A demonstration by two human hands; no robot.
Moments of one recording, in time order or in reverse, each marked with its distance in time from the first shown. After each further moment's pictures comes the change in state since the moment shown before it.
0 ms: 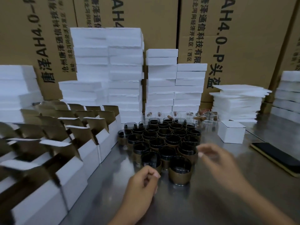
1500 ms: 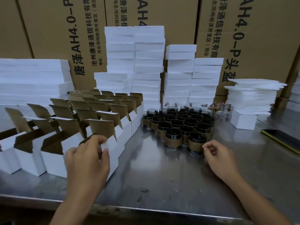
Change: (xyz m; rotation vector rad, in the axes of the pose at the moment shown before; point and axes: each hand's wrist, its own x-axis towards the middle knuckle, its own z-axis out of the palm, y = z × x) left_hand -0.124 0.046 -0.140 0.852 0.663 0.056; right_hand -0.069 -0.017 0.044 -0.161 0.070 0.022
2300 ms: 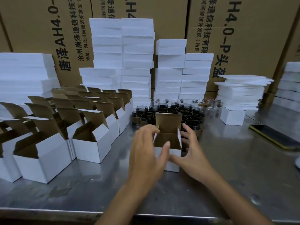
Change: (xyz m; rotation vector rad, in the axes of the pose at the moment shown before) left_hand -0.017 0.092 0.097 -0.550 0.017 0.446; right_hand -0.012 -0.037 0.016 0.389 -0.315 -0.019
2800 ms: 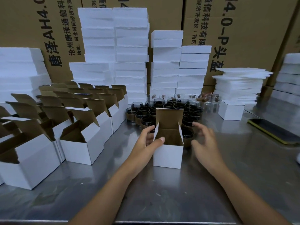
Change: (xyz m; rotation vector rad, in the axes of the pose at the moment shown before) left_hand 0.018 -0.043 0.028 -0.643 -0.517 -0.701; right_hand 0.023 0.039 -0.037 -0.183 0.285 0.069
